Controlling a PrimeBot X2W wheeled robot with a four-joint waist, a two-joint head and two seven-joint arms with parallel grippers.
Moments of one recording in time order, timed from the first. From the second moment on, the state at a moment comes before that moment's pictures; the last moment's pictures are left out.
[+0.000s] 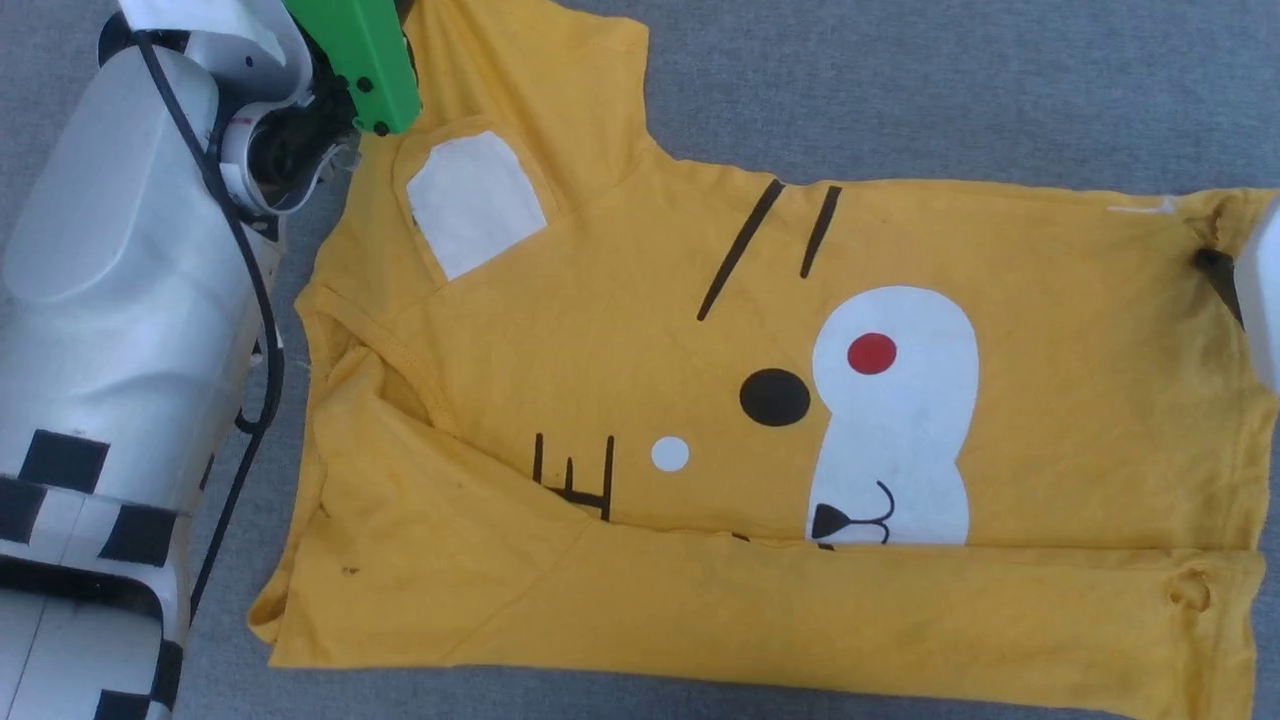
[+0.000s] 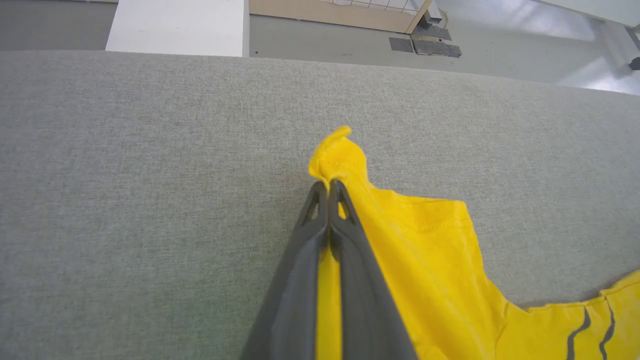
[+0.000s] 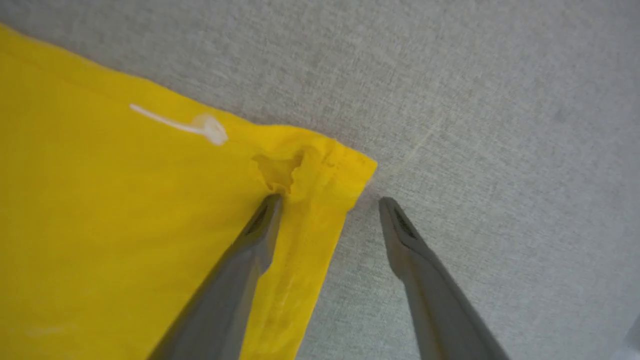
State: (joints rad) left arm -1.12 0.35 -0.49 0.55 -0.83 -0.03 0.46; right arm -0.56 -0.54 0.04 -0.12 0.30 0.13 1.22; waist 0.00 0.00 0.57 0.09
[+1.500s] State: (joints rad) left arm -0.23 0.55 -0.33 -0.02 -1.03 0.18 0.38; right arm -0.09 -0.32 -0.14 -0.07 0.39 0.13 0.91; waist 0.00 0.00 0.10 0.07
